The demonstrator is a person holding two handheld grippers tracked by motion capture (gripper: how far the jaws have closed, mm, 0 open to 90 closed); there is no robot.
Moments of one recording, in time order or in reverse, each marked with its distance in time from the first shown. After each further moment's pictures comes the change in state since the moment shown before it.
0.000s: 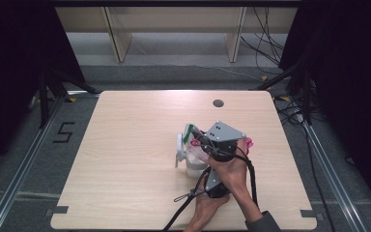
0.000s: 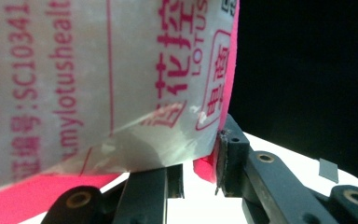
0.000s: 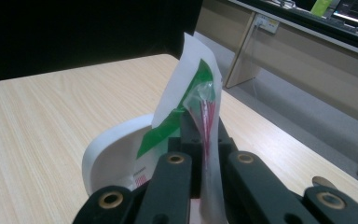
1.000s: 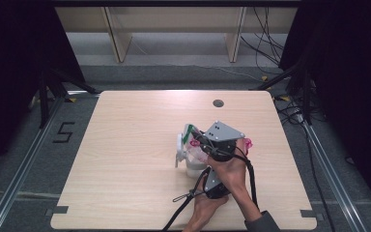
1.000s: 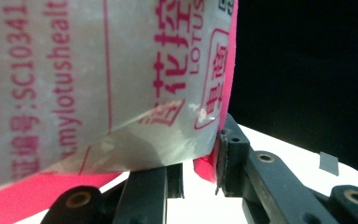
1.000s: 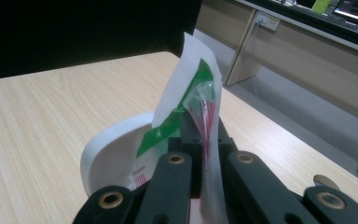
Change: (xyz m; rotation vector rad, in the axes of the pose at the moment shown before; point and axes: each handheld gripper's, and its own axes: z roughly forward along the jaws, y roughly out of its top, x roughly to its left) left arm 0.001 -0.001 -0.003 0.020 0.002 0.010; right arm 0.001 -0.001 0.003 0.003 0.005 0.006
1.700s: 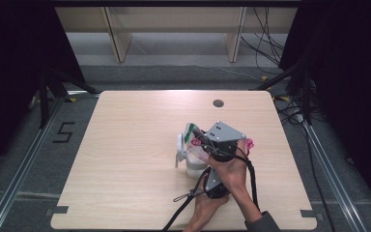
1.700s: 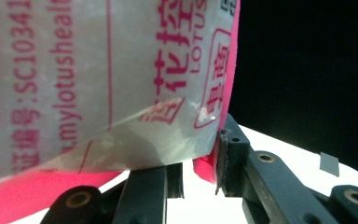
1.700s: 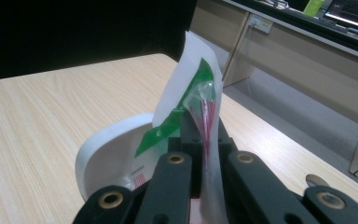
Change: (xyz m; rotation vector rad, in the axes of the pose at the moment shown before) left arm 0.000 0.001 0.000 0.004 0.000 0.005; right arm 0.002 0.000 -0.003 0.006 -0.021 0.023
